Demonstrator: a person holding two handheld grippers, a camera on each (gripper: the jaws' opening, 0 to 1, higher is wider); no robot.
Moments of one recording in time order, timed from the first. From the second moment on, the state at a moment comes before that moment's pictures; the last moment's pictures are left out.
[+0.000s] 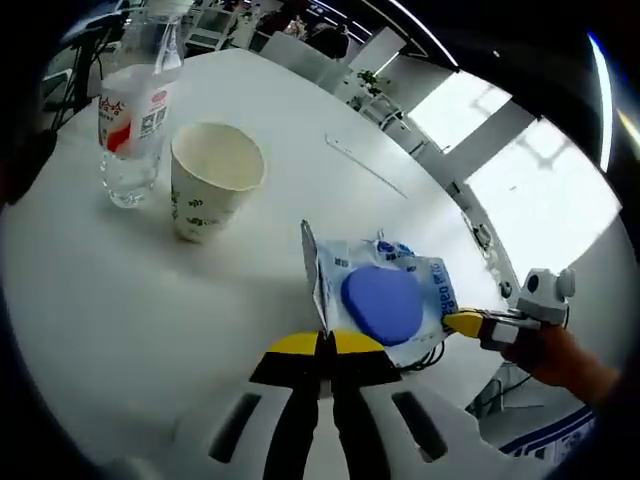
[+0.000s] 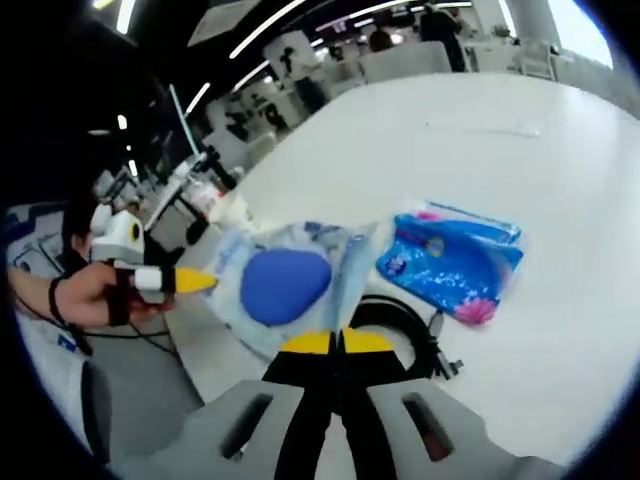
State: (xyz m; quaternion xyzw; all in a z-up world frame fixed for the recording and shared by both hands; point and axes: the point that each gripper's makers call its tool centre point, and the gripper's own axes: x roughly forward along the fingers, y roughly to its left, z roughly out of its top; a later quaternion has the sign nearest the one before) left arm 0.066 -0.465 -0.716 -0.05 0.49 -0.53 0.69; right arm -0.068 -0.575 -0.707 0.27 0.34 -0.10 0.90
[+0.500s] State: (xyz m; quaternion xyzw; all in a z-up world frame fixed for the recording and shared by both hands) left arm 0.077 -0.467 -0.720 -0.07 0.49 -0.51 0.70; right arm -0.042 -0.588 -0.709 0.26 0.34 -0.09 0.90
